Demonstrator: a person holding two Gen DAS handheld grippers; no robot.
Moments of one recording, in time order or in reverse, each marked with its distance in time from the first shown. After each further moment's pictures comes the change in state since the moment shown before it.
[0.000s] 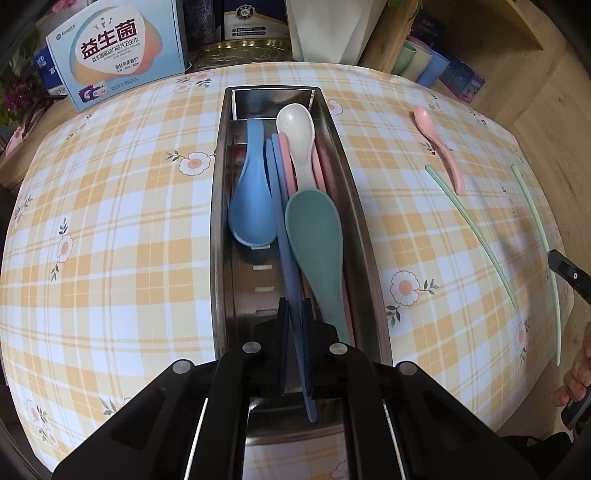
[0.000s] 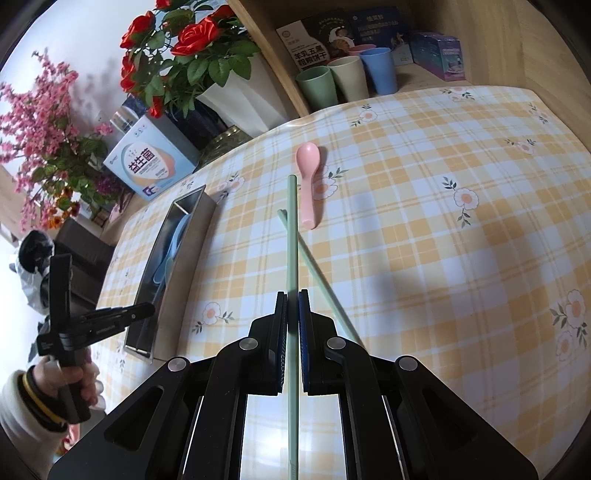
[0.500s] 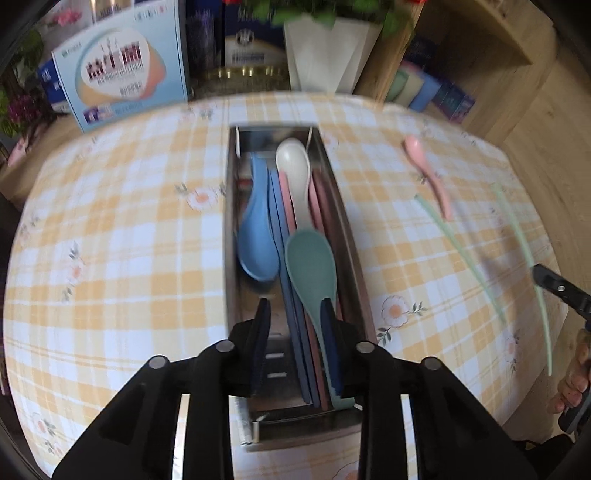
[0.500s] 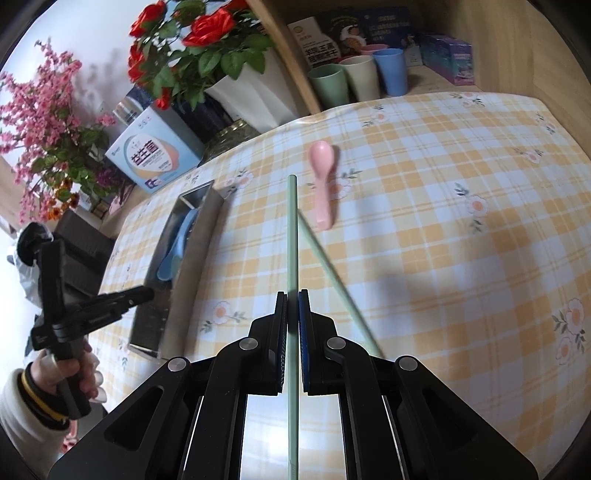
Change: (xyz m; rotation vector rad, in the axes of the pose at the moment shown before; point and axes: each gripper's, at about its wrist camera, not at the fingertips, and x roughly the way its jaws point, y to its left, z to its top) left arm -0.034 0.006 0.009 0.011 -0.113 -0.017; right arm 0.006 0.024 0.008 -0.028 0.033 -0.004
